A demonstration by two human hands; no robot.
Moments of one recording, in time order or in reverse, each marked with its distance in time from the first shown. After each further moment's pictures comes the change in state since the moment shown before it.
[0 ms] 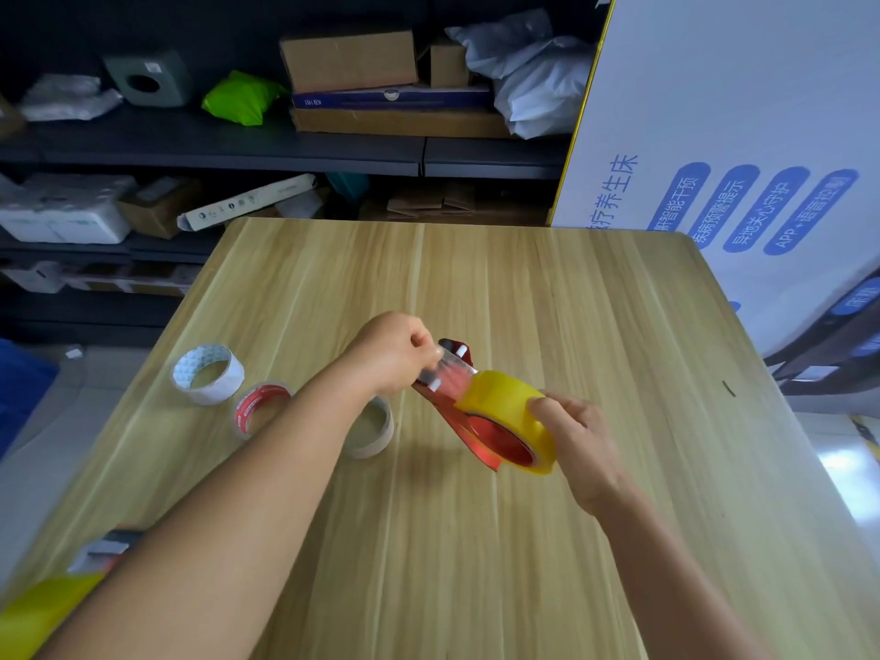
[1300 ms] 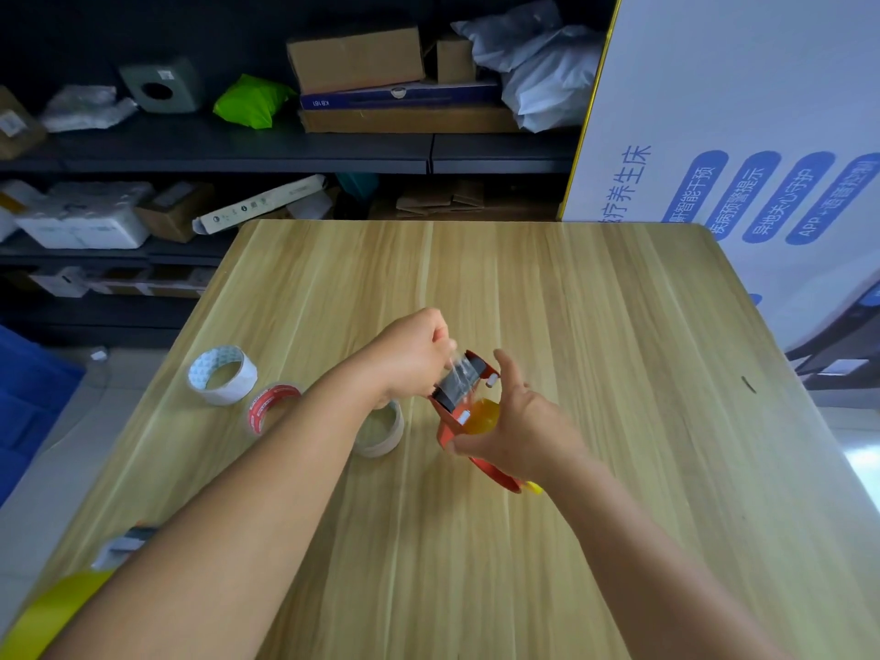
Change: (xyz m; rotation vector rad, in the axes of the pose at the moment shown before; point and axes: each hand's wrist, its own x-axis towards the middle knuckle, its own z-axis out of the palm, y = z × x) left_hand -0.011 0.017 -0.002 -0.121 -0.136 -0.022; right_hand 0.018 -0.017 0.041 -0.948 -0.147 0.036
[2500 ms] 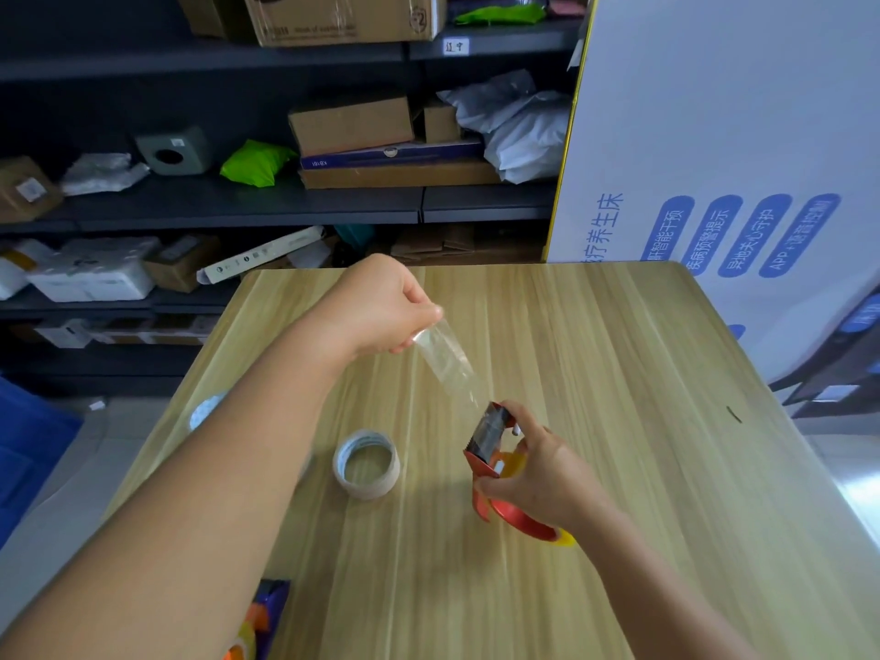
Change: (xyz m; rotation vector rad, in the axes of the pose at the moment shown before) left_hand -0.015 0.058 -0.058 0.255 0.270 0.216; right_hand -0.015 0.033 -0.010 0.218 0.054 -0.074
